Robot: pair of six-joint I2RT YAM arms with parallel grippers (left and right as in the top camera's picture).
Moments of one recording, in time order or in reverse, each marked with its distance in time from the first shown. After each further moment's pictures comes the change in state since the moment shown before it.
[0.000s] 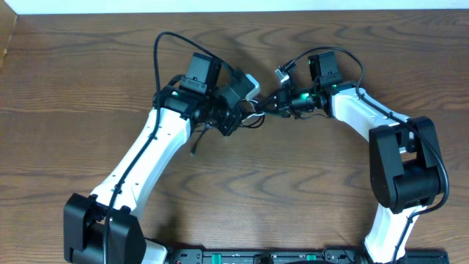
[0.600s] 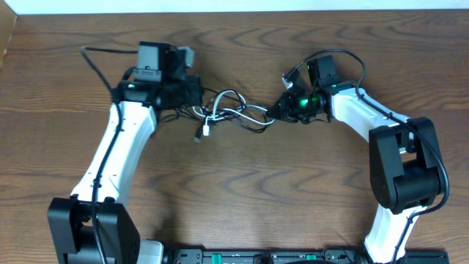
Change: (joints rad) left arm 0.257 0.000 0.000 0.060 -0.106 -0.612; right arm 0.004 -0.002 0.000 -0.152 0.319 -0.113
